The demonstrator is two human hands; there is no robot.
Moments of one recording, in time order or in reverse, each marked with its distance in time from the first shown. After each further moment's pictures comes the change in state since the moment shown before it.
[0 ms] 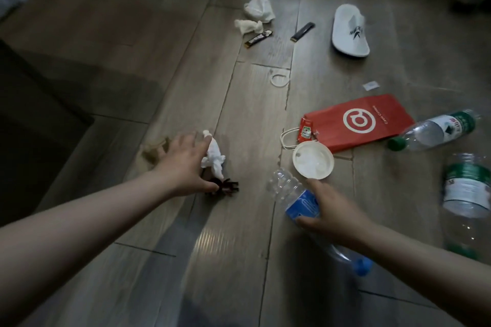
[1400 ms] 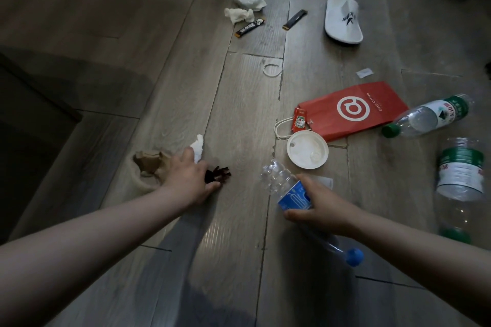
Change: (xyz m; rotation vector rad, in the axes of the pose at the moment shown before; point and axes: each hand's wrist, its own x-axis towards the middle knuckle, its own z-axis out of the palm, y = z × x) left_hand -0.008 0.029 0.038 0.137 -0.012 -0.061; right_hand 0.011 0.016 0.012 0.246 -0.180 0.014
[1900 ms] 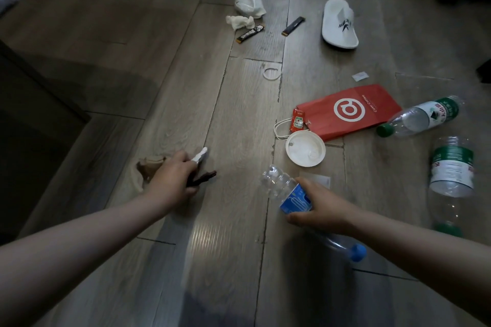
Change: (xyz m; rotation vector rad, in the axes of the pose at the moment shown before) left_hand -0.021 -0.038 0.004 -0.307 0.146 0.153; right_hand -0.013 -0.002 0.003 -0.061 -0.010 0.012
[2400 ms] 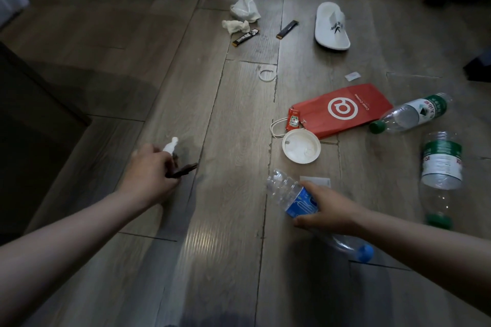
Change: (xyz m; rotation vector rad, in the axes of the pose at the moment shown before) left_hand -0.018 -0.011 -0.035 0.045 0.137 -0.229; right_hand -0.018 0.010 -0.001 -0.030 -0.004 0.020
